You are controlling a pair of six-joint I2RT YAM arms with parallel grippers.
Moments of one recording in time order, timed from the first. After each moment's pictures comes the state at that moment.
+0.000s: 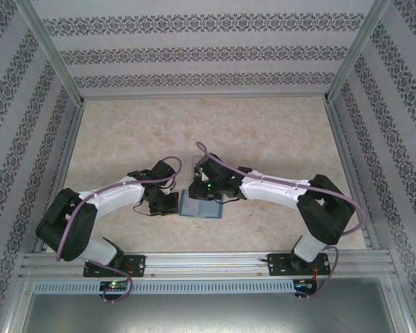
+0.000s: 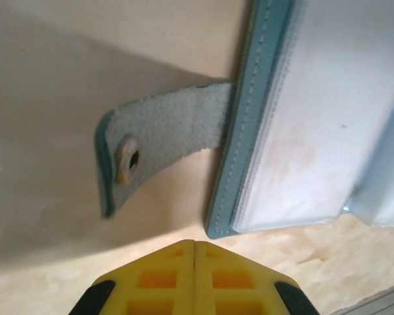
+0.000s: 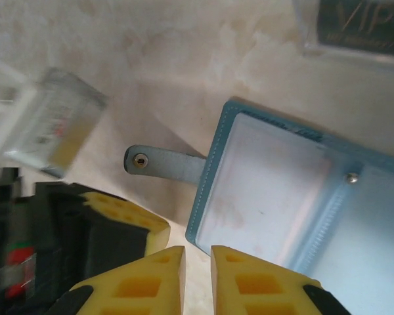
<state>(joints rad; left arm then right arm) -0.54 1.44 0.73 -0.64 0.33 -0.66 0.88 1.66 1.00 -0.27 -0.29 0.88</state>
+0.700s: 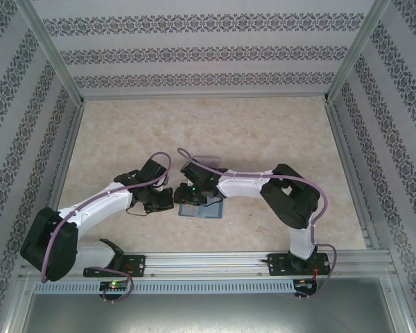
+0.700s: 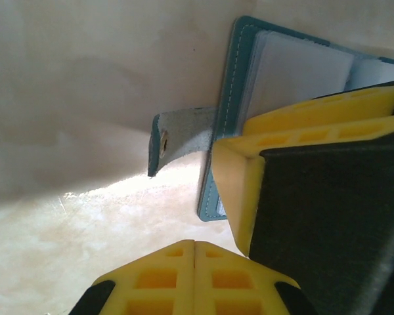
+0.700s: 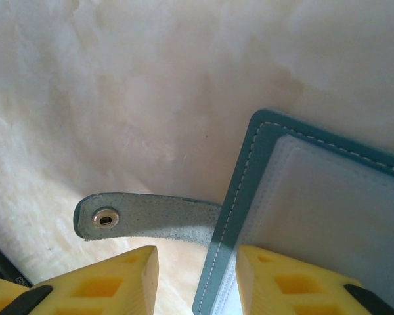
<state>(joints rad) -0.51 1.29 0.71 -0.66 0.29 -0.68 0.92 1.93 1.14 -0.23 -0.32 0.94</state>
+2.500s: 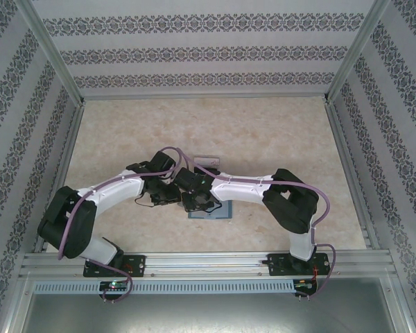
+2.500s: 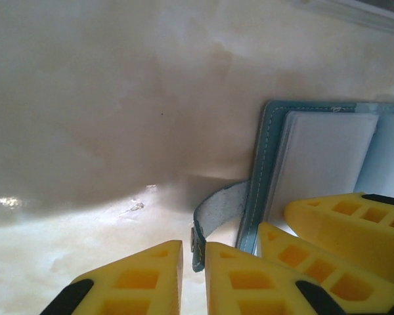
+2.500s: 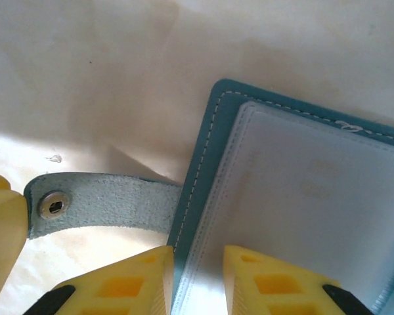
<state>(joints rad) -0.50 1.48 0.83 -0.62 0.30 -0.65 1.02 1.91 1.24 -0.59 -0.03 0.84</state>
